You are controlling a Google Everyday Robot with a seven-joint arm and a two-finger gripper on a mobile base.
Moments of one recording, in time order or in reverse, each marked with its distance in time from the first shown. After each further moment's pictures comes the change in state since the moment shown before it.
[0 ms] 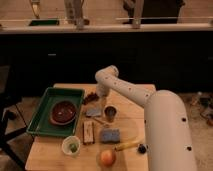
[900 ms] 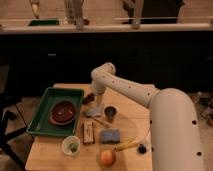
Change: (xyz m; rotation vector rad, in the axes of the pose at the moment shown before) arm -0.042 -0.016 -0.039 0.109 -0.029 -0.080
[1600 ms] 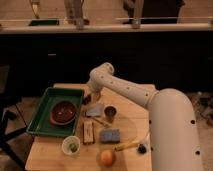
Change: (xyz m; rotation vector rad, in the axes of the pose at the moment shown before) arm -0.010 -0.031 0.005 0.109 -0.037 0.020
